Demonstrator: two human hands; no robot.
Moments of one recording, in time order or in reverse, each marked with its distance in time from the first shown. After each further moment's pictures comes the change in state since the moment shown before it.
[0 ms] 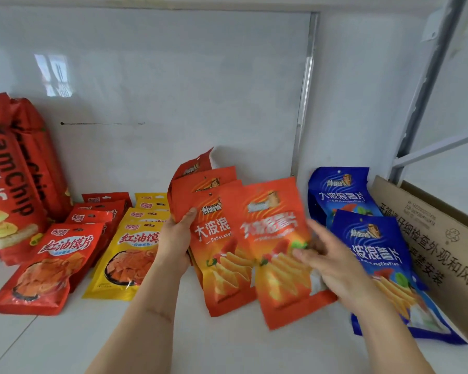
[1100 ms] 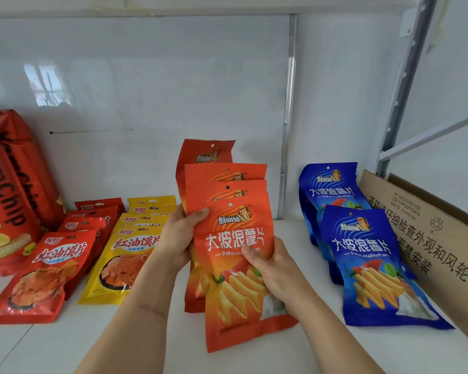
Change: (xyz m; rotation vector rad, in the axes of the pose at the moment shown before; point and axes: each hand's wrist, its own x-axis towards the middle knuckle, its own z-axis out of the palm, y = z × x) left_hand -0.017 0.013 0.015 0.100 -0.323 0.011; right_hand -0.003 0.008 0.073 -0.078 0.026 0.125
